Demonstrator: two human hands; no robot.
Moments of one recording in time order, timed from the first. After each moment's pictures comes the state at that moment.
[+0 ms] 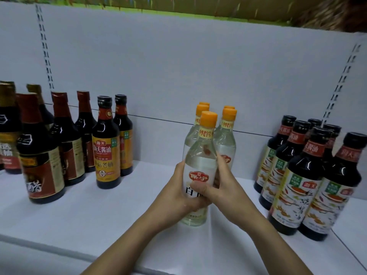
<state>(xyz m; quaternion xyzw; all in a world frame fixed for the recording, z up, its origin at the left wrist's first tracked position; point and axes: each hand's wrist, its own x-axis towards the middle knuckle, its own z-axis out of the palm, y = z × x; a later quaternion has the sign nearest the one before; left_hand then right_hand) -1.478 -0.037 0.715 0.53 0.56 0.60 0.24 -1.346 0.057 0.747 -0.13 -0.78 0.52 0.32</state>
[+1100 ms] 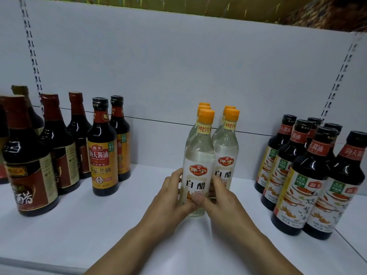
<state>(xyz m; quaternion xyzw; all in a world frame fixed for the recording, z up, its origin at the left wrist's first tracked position) -1.510 -0.036 0.688 0.53 0.64 0.53 0.17 -1.356 0.061 0.708 -0.27 -0.83 0.39 0.30</state>
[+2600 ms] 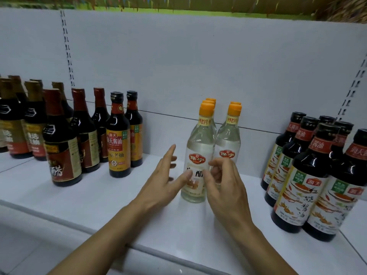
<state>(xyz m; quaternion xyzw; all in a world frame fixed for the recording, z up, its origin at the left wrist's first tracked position) -1.504 -0.057 0.710 0.49 0.68 0.54 0.09 -1.342 0.038 0.729 -0.22 -0.83 0.24 0.45</state>
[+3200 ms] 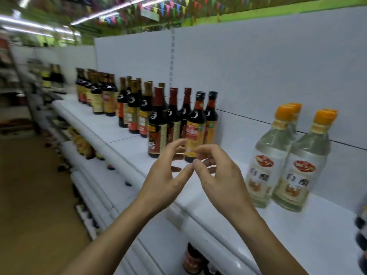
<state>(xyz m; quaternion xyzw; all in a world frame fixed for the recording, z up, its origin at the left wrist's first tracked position) -1.455 -0.196 0.733 0.30 0.75 0.57 -0.13 -1.389 -0.053 0.760 0.04 -0.86 0.41 0.31</state>
